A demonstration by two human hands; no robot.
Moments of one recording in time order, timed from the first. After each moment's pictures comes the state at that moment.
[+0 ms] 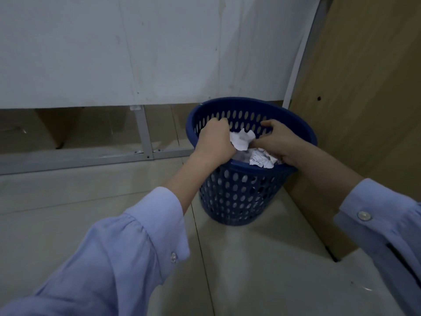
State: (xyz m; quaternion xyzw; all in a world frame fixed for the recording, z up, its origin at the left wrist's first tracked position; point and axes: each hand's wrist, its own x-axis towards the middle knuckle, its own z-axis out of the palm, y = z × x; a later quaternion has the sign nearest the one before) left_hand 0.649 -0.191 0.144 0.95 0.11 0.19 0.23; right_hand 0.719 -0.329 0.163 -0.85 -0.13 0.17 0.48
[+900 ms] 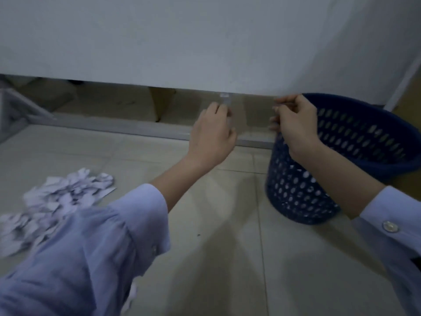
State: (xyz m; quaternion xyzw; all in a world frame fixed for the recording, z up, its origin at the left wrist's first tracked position) left_hand 0.484 -0.116 0.142 0.90 0.23 0.35 0.12; right_hand 0.613 -0.222 0.164 -0.71 -0.24 0.06 0.66
